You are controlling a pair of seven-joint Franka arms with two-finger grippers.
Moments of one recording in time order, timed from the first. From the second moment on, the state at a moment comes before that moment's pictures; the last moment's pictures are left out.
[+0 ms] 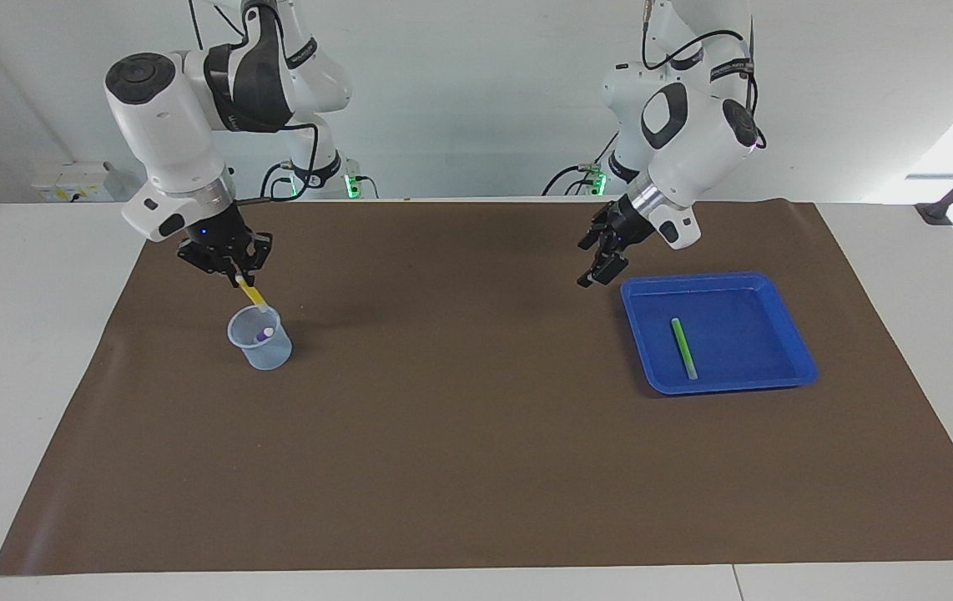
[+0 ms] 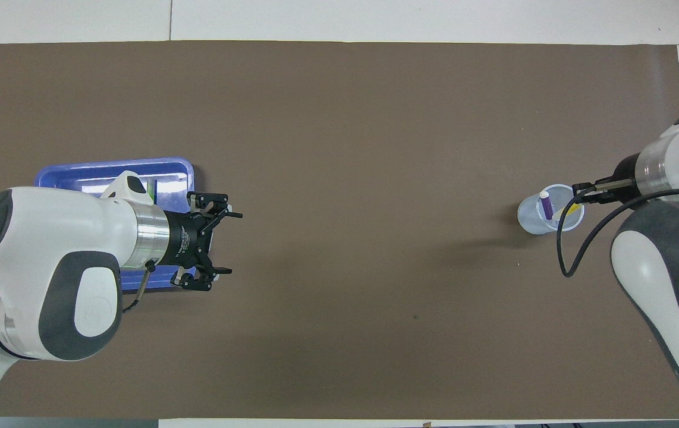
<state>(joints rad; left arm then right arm) -0.18 -0.15 -0.18 -2.24 -0.50 2.15 -1.35 -0.06 -0.08 0.08 -1.97 -0.03 1.92 -0.07</state>
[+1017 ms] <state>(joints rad) 0.07 0.03 -0.17 -2.24 -0.13 2.27 -0.32 -0.09 -0.05 0.09 -2.13 -0.04 2.12 -0.13</state>
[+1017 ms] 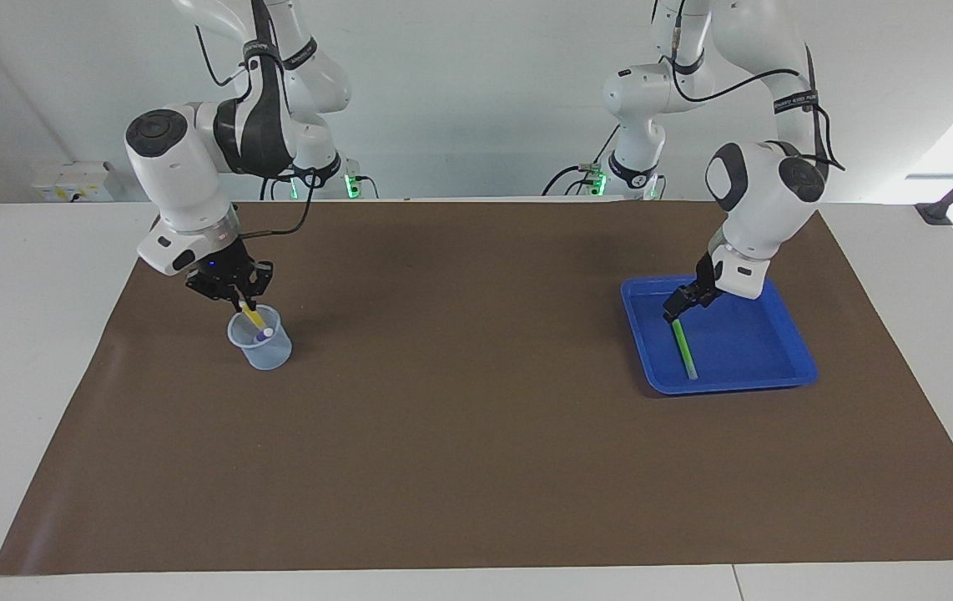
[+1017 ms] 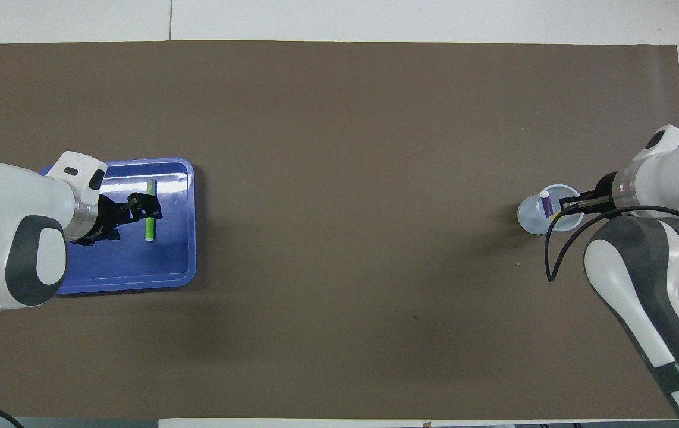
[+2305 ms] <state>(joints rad) 0.07 0.25 -0.18 -2.09 0.04 2.34 -0.20 -0.10 -0.04 0.09 -1.80 -0.04 1.87 -0.06</state>
